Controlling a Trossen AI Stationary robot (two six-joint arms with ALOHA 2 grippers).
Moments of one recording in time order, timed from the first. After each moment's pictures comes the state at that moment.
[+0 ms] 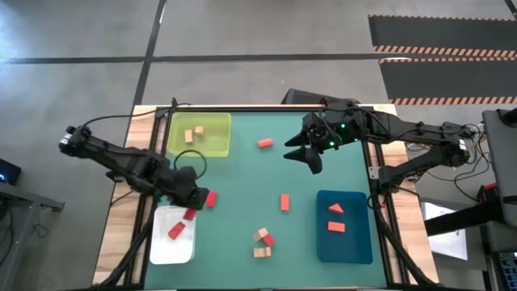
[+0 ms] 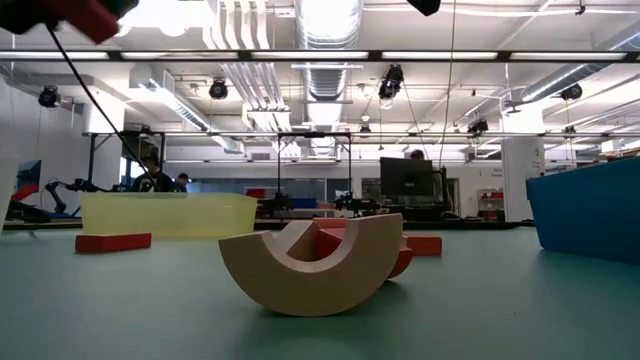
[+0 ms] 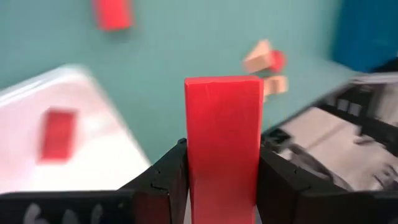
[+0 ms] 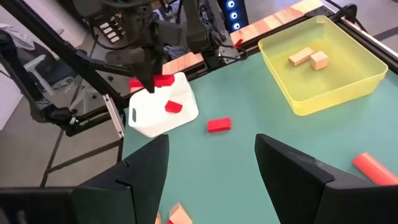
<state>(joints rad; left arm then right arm) -0.37 1.08 1.10 -1.03 0.11 -1.71 -0.10 1.29 1.42 -0.57 -0.21 0.38</state>
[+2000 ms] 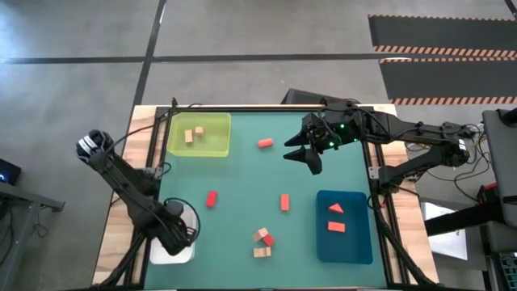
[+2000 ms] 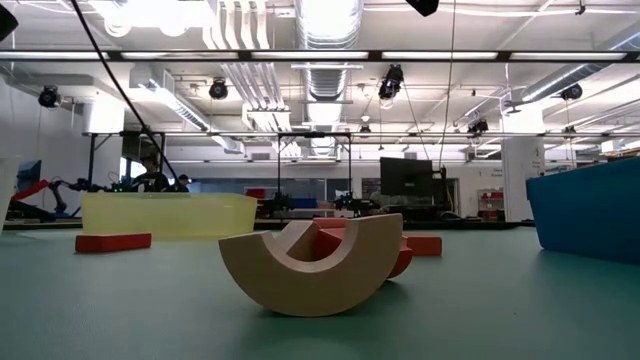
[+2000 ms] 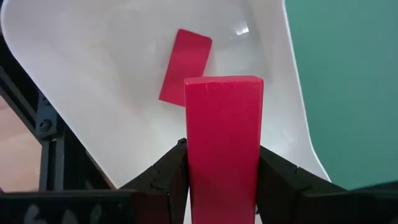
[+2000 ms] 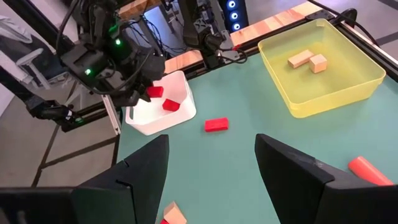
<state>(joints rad) -0.83 1.37 1.02 -1.11 0.13 -2.09 -0.10 1.30 1.42 -0.57 -0.21 0.34</state>
